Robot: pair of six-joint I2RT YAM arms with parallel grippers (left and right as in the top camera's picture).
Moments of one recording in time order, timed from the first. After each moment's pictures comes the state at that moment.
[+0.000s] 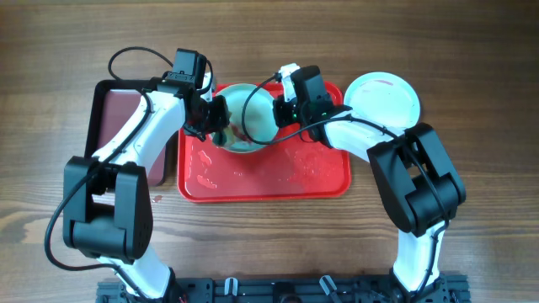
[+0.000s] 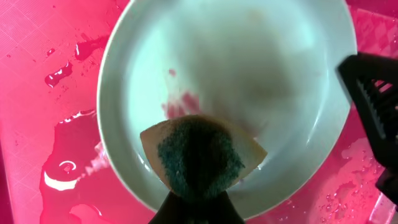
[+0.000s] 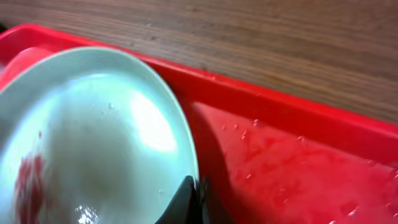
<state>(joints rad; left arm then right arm) -0.20 1.85 1.28 -0.74 0.25 -0.38 0.47 2.06 1.17 0.09 -0.19 0.19</state>
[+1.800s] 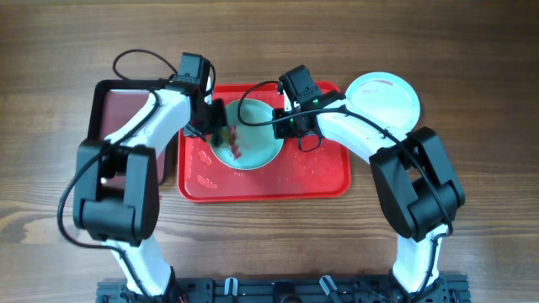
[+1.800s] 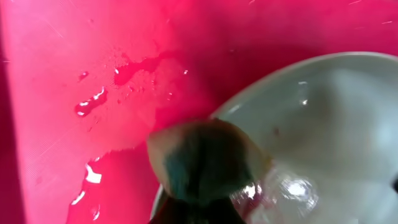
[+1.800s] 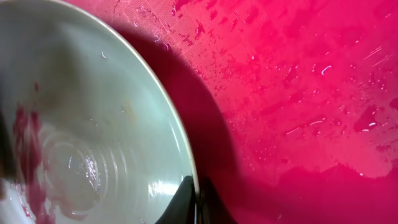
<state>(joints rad) -0.20 1.96 1.28 -0.68 0.14 -0.38 0.51 2.05 1.32 -0.46 -0.18 0.40</state>
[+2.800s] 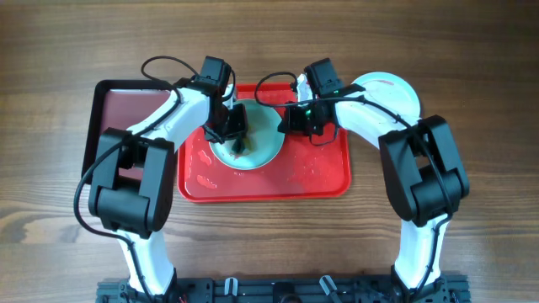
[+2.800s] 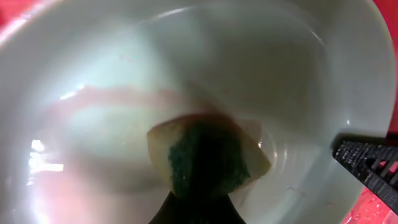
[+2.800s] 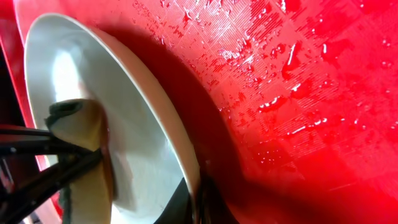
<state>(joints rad) -0.29 2.03 1.32 -0.71 0.31 -0.42 0.37 2.11 1.32 -0.43 -0.55 0.44</state>
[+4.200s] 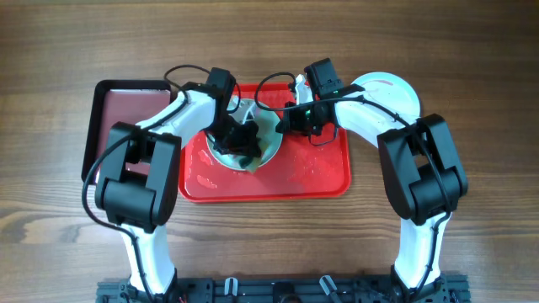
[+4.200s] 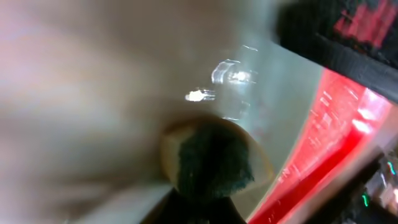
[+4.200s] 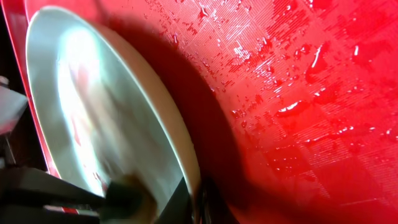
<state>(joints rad) -0.30 2.07 1.32 -0.83 0.52 -0.15 0.37 2.12 1.32 -0.42 -0.58 0.43</state>
